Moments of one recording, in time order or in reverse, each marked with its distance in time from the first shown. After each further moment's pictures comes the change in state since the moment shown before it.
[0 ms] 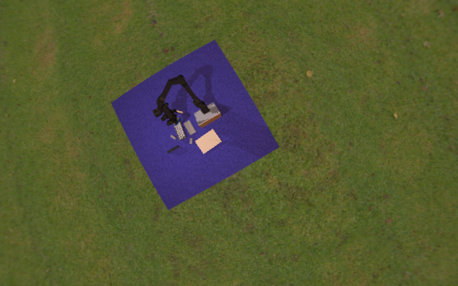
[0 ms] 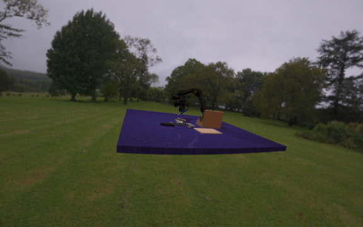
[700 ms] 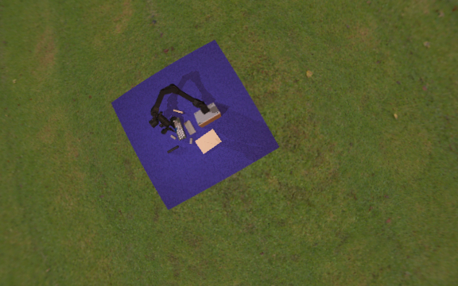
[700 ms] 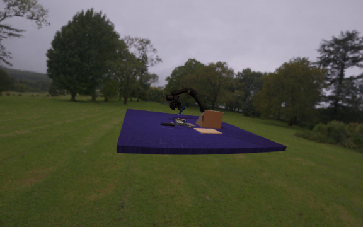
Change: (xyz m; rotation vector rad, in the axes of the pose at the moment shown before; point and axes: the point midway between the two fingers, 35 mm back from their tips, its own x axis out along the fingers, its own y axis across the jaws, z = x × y) arm 0.033 0.056 0.032 0.559 0.232 0.019
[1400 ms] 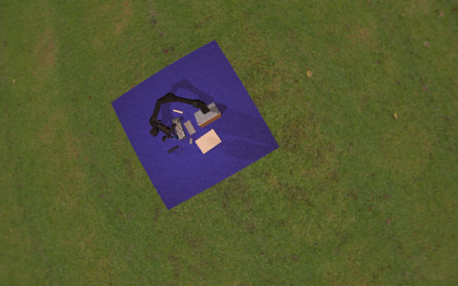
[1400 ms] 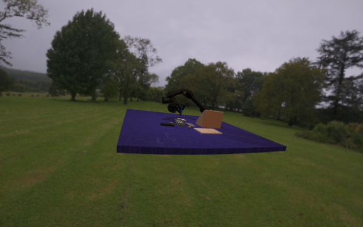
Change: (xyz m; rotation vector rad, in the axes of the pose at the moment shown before) arm 0.043 0.045 -0.003 0.459 0.161 -0.094
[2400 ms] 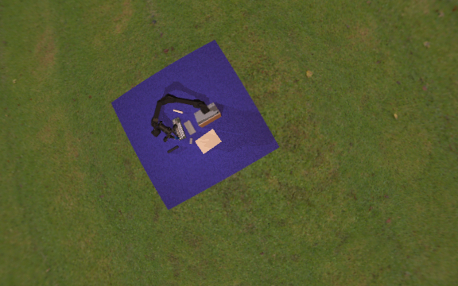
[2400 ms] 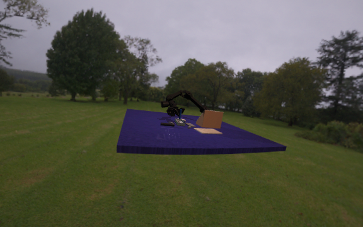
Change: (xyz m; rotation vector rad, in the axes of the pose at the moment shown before) arm 0.018 0.003 0.029 0.019 0.009 -0.001
